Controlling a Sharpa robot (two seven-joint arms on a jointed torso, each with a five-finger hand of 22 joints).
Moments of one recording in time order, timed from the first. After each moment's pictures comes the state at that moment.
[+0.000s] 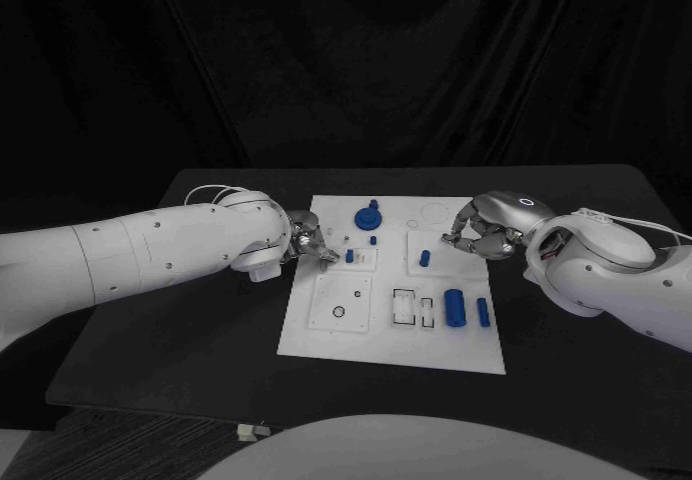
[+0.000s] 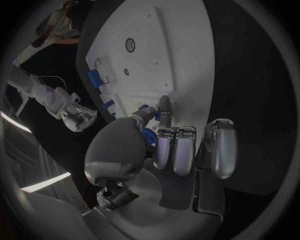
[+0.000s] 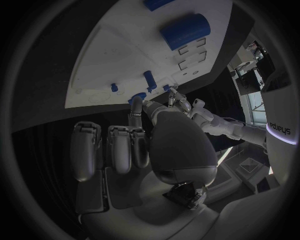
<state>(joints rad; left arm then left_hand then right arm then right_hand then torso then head) 1.26 -0.69 -0.21 1.34 -0.98 0.04 -0.44 1.05 -0.01 0.35 0.14 0.34 1.12 0.04 0.20 0.66 1.46 -0.02 1.55 1.30 1.46 -0.06 1.56 1.30 0.01 1.46 0.04 1.41 1.29 1.26 -0.89 -0.21 1.59 -1.54 -0.36 -0.19 1.22 -0.09 0.31 0.25 0.34 1.04 0.02 0.42 0.65 1.46 -0.05 1.58 1.32 1.46 -0.12 1.53 1.31 0.04 1.47 -0.01 1.49 1.30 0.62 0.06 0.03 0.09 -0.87</state>
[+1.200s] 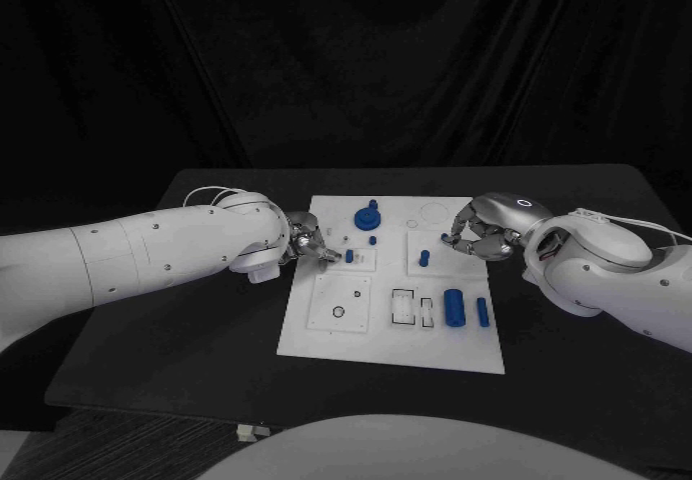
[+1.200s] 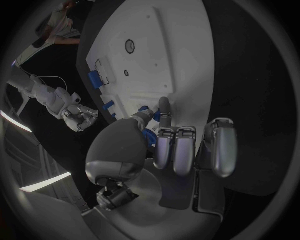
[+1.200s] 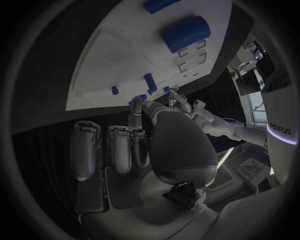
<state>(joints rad) 1.26 -0.69 -0.21 1.34 -0.98 0.04 -0.43 1.02 -0.01 0.26 0.21 0.29 1.06 0.03 0.32 0.82 1.46 -0.02 1.55 1.30 1.46 -0.06 1.56 1.30 0.01 1.46 0.05 1.40 1.29 1.26 -0.89 -0.21 1.58 -1.54 -0.34 -0.20 1.22 -0.09 0.31 0.25 0.34 1.04 0.02 0.42 0.65 1.46 -0.05 1.58 1.32 1.46 -0.12 1.53 1.31 0.04 1.47 -0.01 1.48 1.30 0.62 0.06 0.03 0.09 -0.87</state>
